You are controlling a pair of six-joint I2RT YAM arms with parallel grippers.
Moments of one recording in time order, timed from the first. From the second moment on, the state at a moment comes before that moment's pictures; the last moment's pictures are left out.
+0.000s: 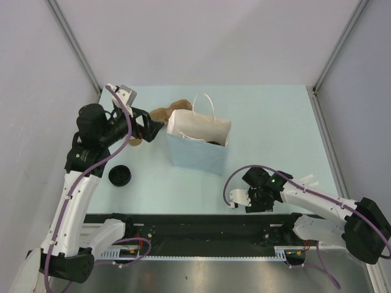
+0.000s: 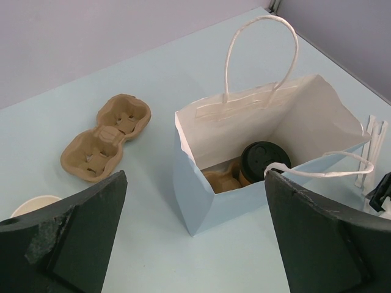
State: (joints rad) left arm -0.18 0.96 1.20 -0.45 0.47 0.00; right arm 0.81 1.08 0.58 -0.91 -0.09 -0.85
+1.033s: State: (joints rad) left arm -0.18 0.98 1.20 -0.45 0.48 0.00; right arm 0.87 1.12 0.56 -0.84 -0.09 -0.90
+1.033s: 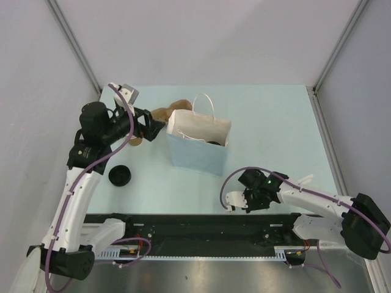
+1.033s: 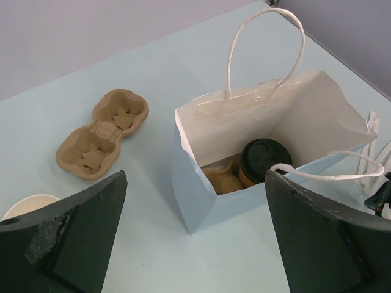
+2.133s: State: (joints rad) left arm -0.17 1.17 1.55 -0.38 0.75 0.10; right arm 0.52 1.22 1.89 -0.82 -0.27 -0.33
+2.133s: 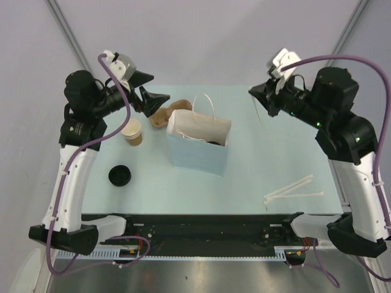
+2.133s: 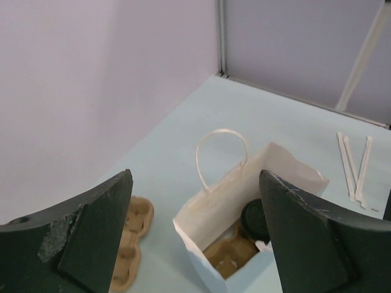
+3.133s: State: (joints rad) left arm -0.51 1.51 1.88 -0.19 0.90 -0.11; right arm 0.54 1.50 2.19 -0.39 -0.56 0.17
